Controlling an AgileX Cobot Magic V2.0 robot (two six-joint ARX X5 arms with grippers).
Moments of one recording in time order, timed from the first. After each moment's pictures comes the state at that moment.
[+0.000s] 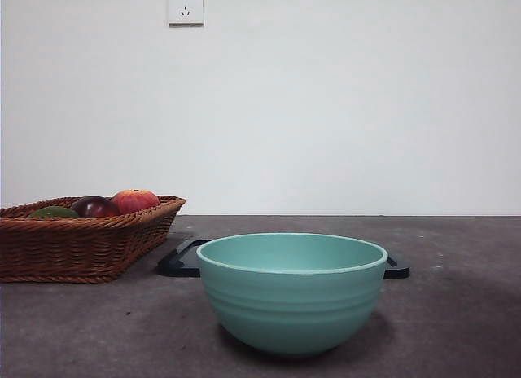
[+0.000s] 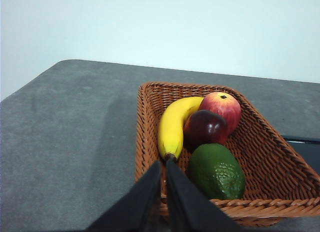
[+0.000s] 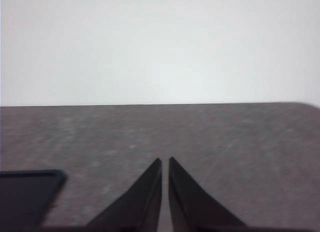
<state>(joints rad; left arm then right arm) -0.01 0.00 0.03 -0.10 0.03 -0.10 -0.08 0.01 0.02 0.06 -0.05 0.07</state>
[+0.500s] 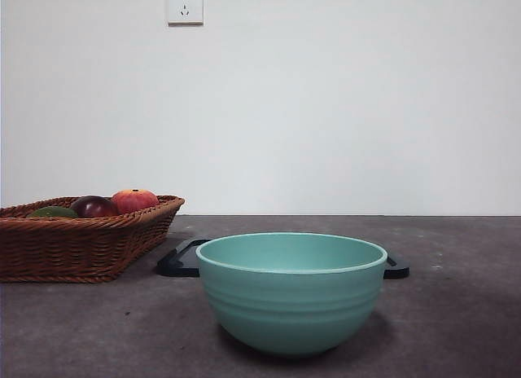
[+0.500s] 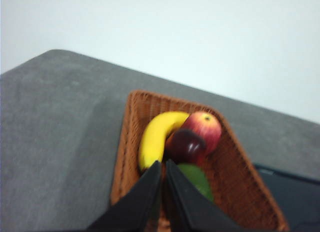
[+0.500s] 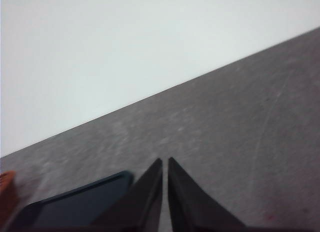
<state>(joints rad) -0.02 0.04 0.12 -0.14 0.03 -0.29 -0.07 0.04 0.13 -0.12 -0.14 0.47</state>
